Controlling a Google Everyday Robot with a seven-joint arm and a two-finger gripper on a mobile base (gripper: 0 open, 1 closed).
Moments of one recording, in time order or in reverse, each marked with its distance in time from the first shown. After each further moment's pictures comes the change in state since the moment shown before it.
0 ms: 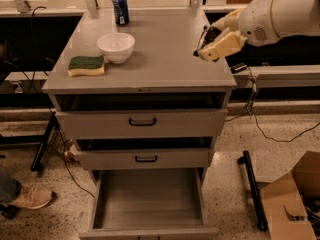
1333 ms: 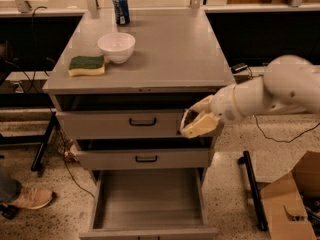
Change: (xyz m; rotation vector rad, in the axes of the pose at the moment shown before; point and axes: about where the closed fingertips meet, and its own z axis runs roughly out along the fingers) arm 0.142 0.148 0.090 -0.298 0.121 0.173
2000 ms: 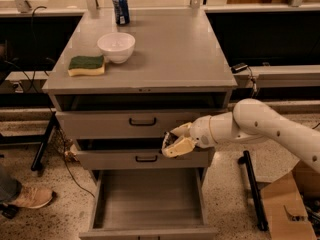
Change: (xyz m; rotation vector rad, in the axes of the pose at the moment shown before) arm 0.057 0.014 0.113 -0.132 -0.132 0.122
